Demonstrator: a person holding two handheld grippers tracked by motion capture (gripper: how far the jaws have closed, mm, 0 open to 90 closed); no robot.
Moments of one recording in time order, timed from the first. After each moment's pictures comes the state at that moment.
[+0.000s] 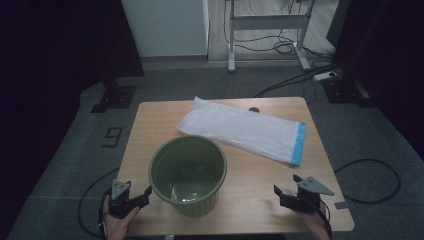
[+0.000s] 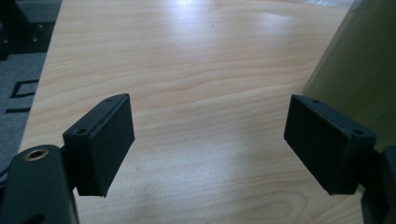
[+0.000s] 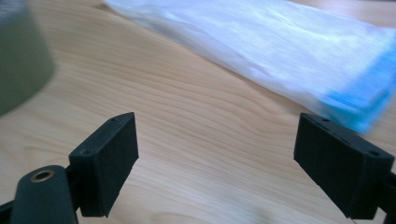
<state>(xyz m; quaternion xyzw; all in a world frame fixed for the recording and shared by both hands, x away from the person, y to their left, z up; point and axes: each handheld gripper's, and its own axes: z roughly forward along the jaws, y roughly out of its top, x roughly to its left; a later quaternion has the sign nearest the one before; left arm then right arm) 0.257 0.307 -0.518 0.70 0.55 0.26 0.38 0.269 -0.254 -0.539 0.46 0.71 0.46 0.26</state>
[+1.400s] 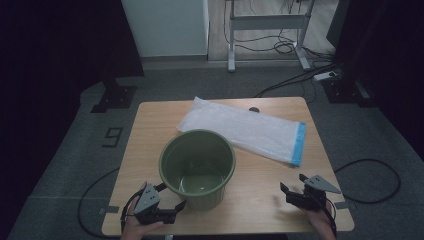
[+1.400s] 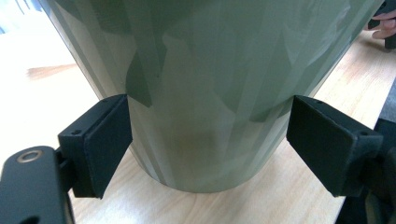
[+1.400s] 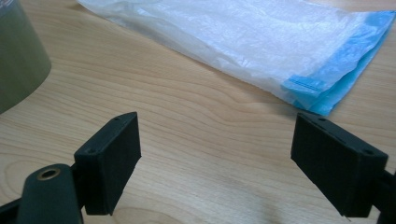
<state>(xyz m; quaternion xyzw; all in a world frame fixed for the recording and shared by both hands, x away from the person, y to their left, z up) 0.237 0.223 -0.480 0.81 0.30 0.19 0.47 0.274 -0.272 -0.543 0.48 0.70 0.45 0.27</state>
